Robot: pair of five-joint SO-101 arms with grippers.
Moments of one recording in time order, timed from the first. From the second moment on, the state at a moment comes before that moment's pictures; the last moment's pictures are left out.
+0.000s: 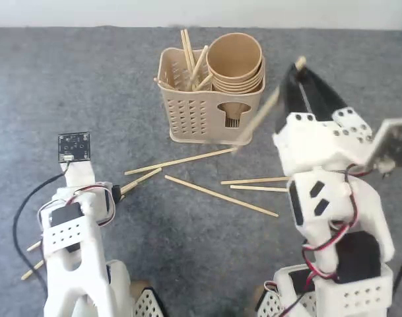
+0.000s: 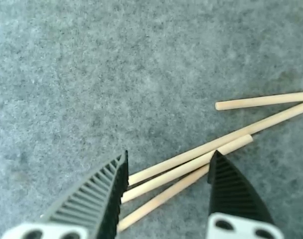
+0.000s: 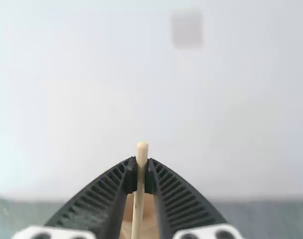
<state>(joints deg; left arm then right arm) -27.6 -45.4 75.1 44.6 -8.5 -13.8 -64.0 30.4 37.1 -12.1</state>
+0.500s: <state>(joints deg) -27.6 -45.4 75.1 44.6 -8.5 -25.7 -40.2 25.2 -4.0 1.0</state>
